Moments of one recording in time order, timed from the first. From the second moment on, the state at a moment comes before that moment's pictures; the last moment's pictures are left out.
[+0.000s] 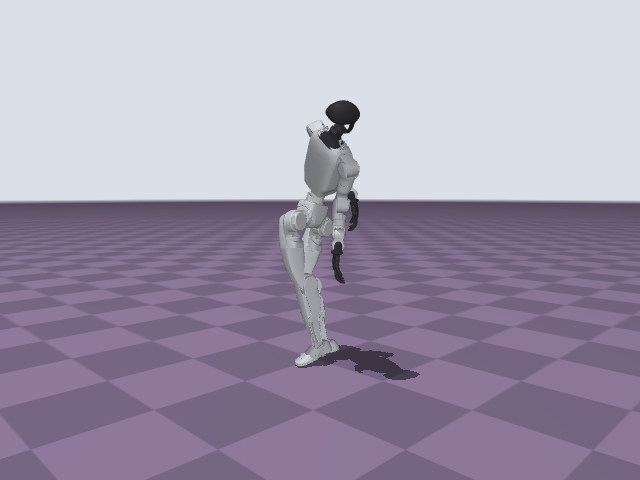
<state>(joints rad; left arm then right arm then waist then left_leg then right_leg) -0.49 -0.38 -1.40 0.84 0.39 0.13 -0.43 0.06 -0.10 -2.00 0.72 0.24 0.21 -0.04 -1.57 0.52 -0.52 0.45 -0.12 1.24 0.00 0.09 -0.19 0.14 0.17 0.84 0.46 -0.06 -0.02</state>
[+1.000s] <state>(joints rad) -1.63 -0.60 -1.23 0.91 0.13 -0.03 -0.03 -1.16 -1.28 -2.00 1.23 -0.19 0.07 -0.31 -1.57 0.52 -0.52 1.33 -0.19 1.12 -0.05 -0.01 -0.21 0.93 0.22 0.68 0.52 -0.07 -0.16</state>
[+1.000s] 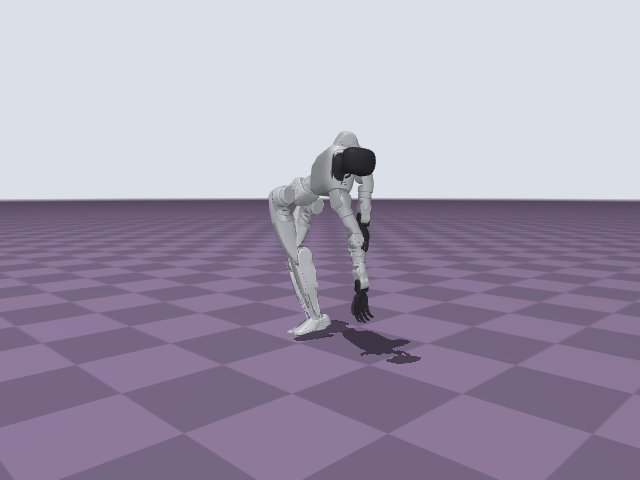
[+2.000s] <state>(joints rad) -2.05 -0.60 -0.20 1.55 0.17 0.02 -0.30 -0.72 -1.22 -2.00 1.31 -0.37 -0.04 -0.22 -1.57 0.52 -0.52 1.04 -0.33 0.25 -0.08 0.05 -0.26 1.26 -0.30 -0.49 0.06 -0.13 0.16</state>
